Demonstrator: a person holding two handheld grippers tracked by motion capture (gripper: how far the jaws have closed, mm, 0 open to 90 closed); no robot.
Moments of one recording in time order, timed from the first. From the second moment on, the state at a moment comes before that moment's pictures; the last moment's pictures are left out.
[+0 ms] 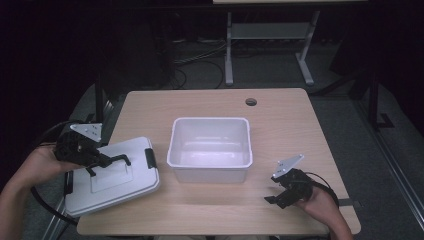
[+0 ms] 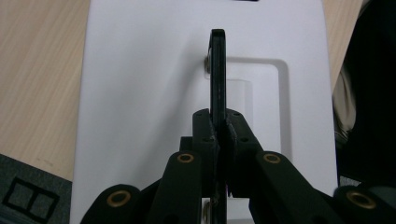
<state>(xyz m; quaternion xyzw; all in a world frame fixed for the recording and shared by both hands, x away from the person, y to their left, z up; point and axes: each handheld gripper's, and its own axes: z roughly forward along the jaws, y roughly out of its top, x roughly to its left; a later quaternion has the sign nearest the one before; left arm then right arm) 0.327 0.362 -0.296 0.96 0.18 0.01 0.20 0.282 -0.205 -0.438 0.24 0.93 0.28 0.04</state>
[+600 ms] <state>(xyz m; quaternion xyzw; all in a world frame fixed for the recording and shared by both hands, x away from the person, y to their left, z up) 0.327 0.351 -0.248 0.96 0.15 0.02 0.22 0.282 -0.206 -0.439 0.24 0.93 0.29 0.04</state>
